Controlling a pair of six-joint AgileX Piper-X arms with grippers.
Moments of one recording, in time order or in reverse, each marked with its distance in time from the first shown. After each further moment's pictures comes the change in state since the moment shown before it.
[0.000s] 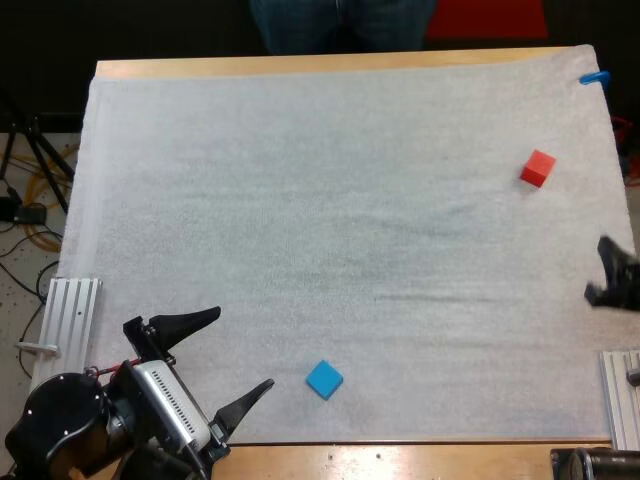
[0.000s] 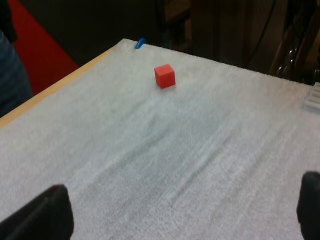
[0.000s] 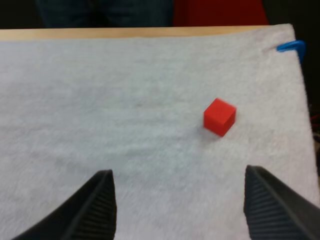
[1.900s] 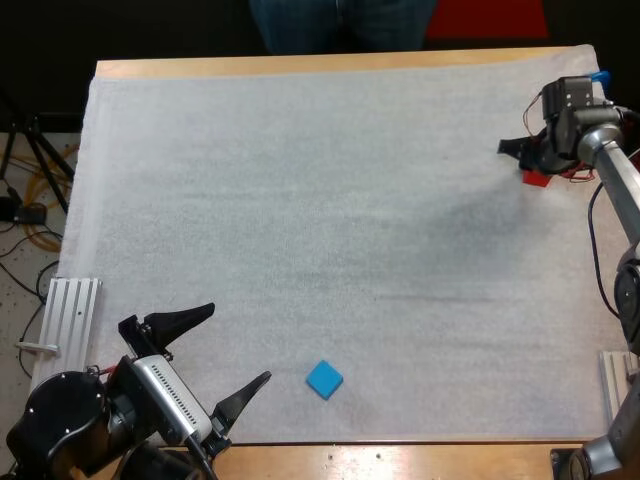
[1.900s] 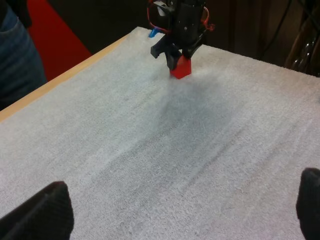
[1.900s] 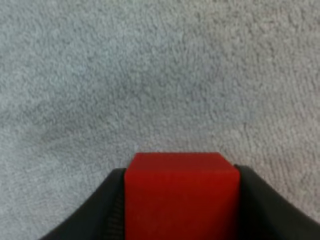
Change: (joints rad) left arm 0.000 0.002 0.000 0.006 -0.049 -0.015; right arm 0.085 1.431 -0.568 -0.180 0.298 0.275
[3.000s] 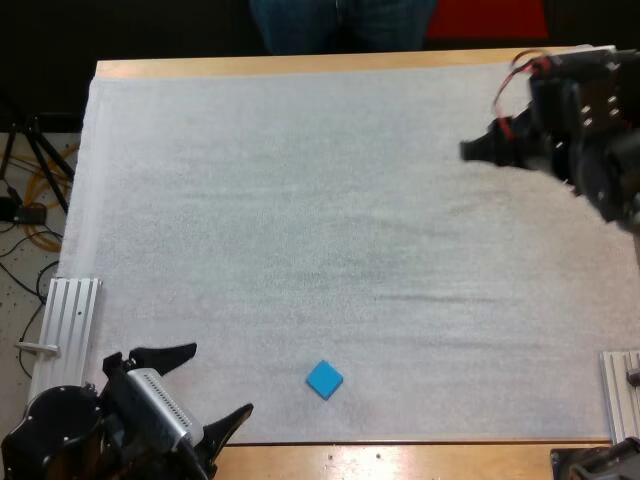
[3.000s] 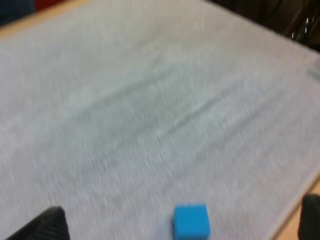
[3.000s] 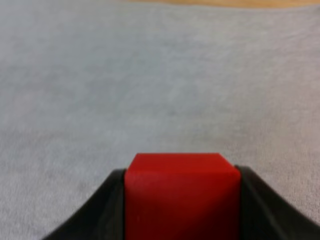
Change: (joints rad) left arm 0.000 0.000 -0.084 0.326 -0.039 -0.089; right arm 0.380 -0.645 -0.042 0.325 0.064 -0.063
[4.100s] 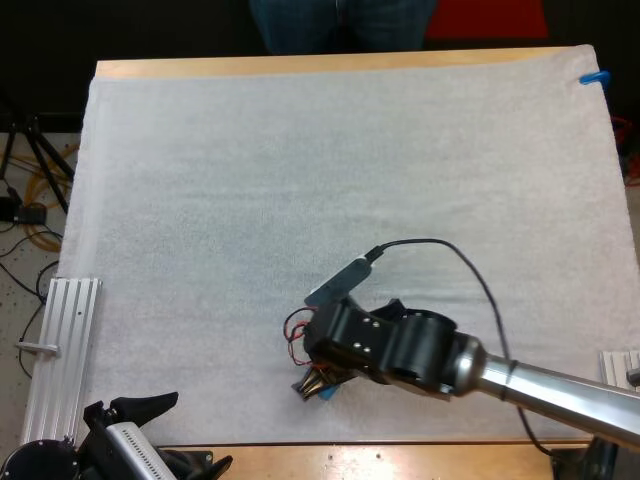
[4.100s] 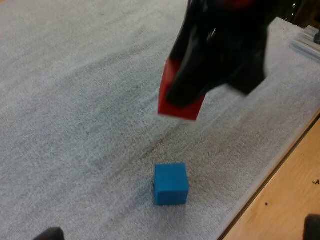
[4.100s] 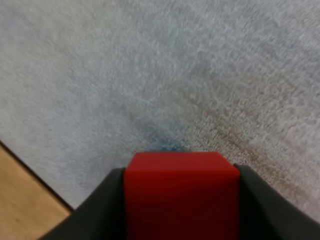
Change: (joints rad) left arm 0.000 -0.159 0.000 0.195 0.009 0.015; right arm 0.793 0.073 0.331 -0.160 -0.018 0.283
